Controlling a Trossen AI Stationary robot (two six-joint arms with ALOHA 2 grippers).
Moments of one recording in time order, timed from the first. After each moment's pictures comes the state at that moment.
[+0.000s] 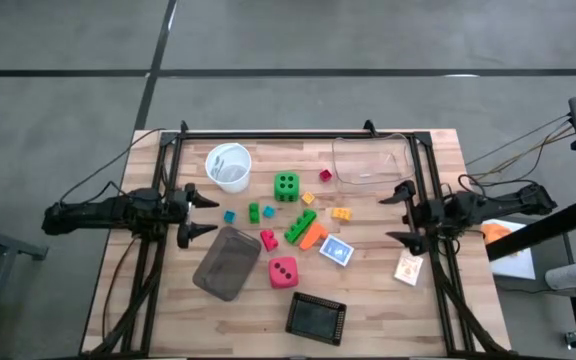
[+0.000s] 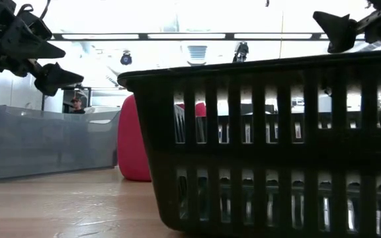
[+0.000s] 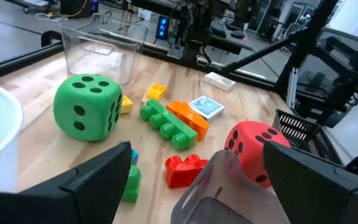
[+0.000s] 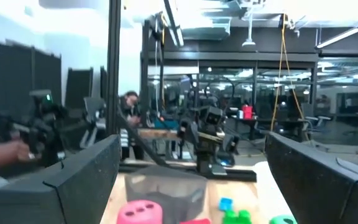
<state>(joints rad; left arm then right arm) 0.00 0.04 0.14 -0.30 -0.01 -0.26 0.21 0.16 0.01 0.48 0.08 -0.02</state>
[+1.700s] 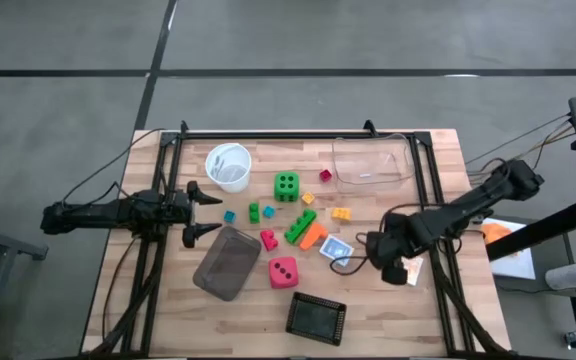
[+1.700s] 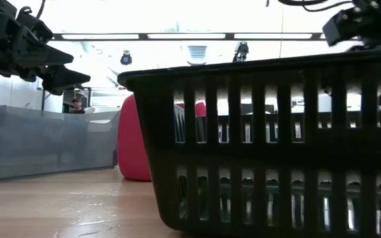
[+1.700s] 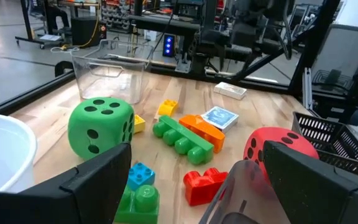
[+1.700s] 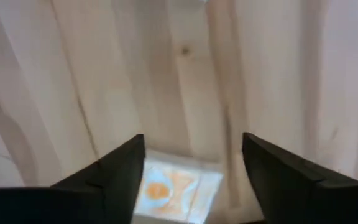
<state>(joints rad) 0.01 0.06 0.06 -0.14 -0.05 -0.14 0.46 1.36 0.95 -1.13 0.03 0.67</state>
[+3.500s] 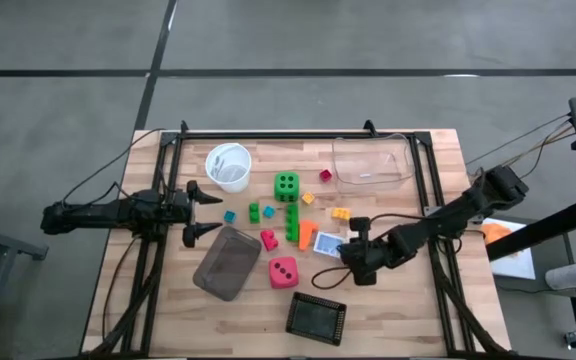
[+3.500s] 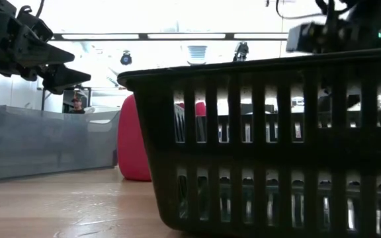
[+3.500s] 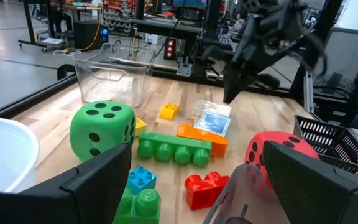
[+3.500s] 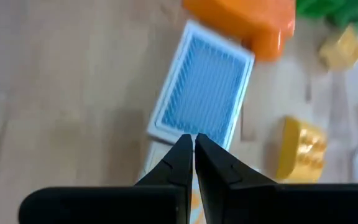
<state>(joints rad) 0.01 0.06 0.06 -0.13 -0.06 -0.13 0.44 1.51 0.83 -0.51 0.41 0.26</state>
